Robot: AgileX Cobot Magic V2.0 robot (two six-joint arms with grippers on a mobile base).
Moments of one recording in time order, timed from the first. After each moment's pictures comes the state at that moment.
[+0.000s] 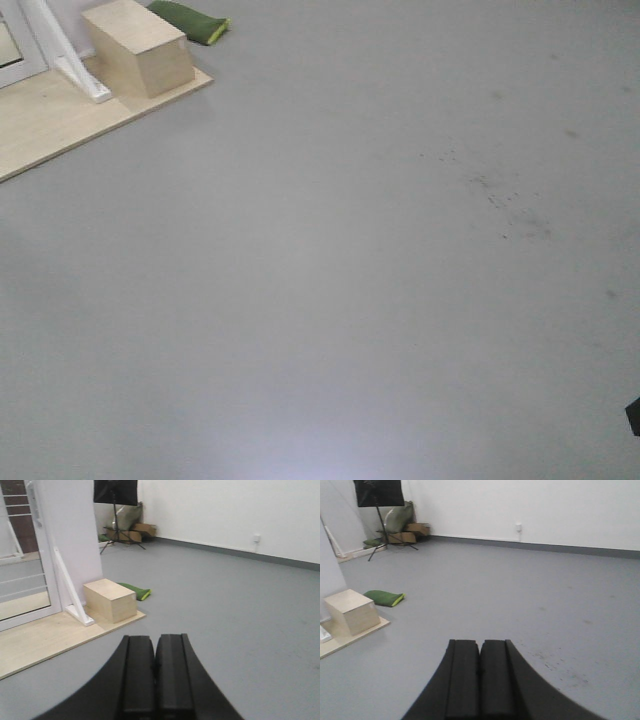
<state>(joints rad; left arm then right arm) 0.04 -0.01 0.03 -0.10 0.10 0.10 -0.09 -0.01 0.03 -0.01 0.15 0.14</state>
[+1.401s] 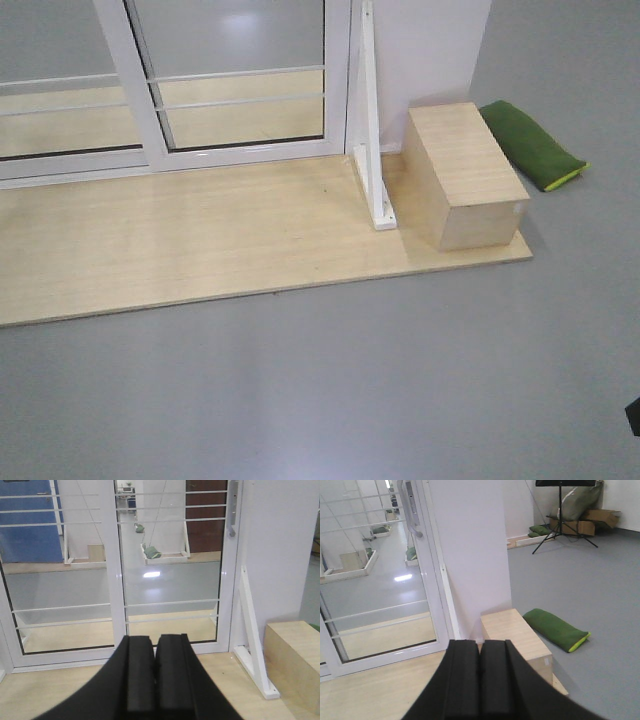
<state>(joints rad) 0.04 -0.01 0.03 -0.10 0.10 0.10 -0.09 -0.01 0.03 -0.01 0.15 0.14</state>
